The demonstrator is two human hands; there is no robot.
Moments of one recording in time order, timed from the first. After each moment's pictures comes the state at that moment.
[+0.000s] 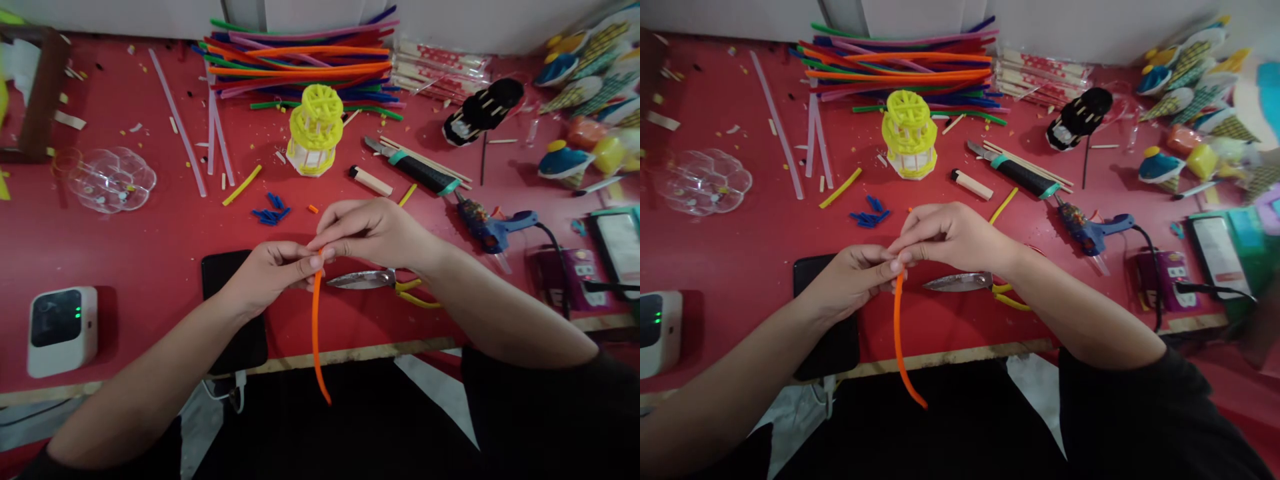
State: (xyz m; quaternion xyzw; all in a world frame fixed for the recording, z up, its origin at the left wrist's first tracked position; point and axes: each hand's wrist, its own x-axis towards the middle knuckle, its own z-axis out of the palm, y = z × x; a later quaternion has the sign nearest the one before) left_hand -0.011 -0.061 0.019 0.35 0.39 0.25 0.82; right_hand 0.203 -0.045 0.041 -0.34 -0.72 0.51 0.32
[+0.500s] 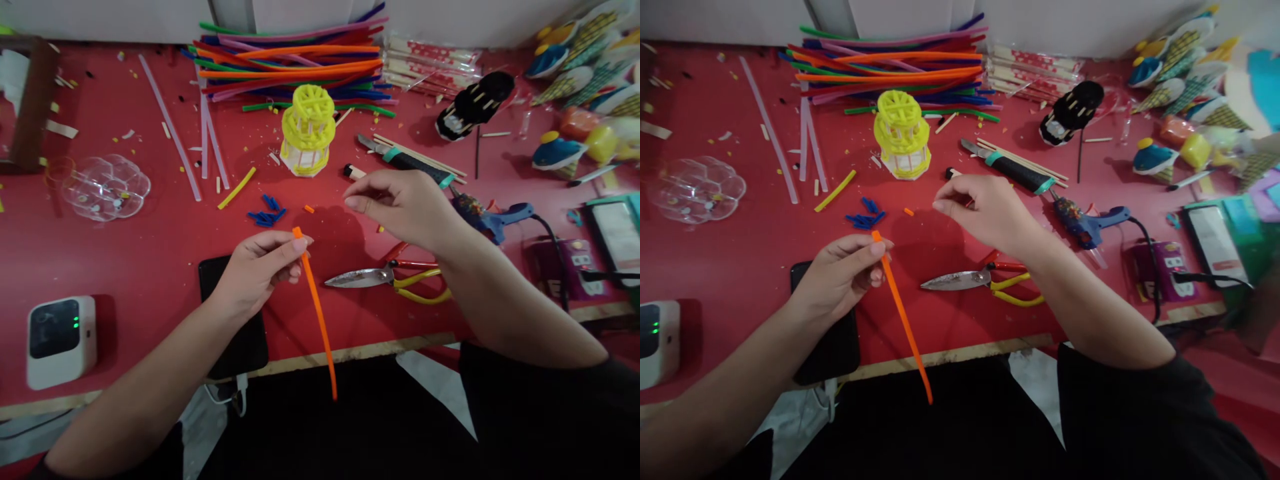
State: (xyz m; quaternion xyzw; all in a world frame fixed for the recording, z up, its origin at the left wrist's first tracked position) left_hand -0.008 -0.057 0.024 0.28 0.42 0.35 0.79; right_hand 0.224 -0.048 0.049 -0.59 -0.66 0.35 0.31
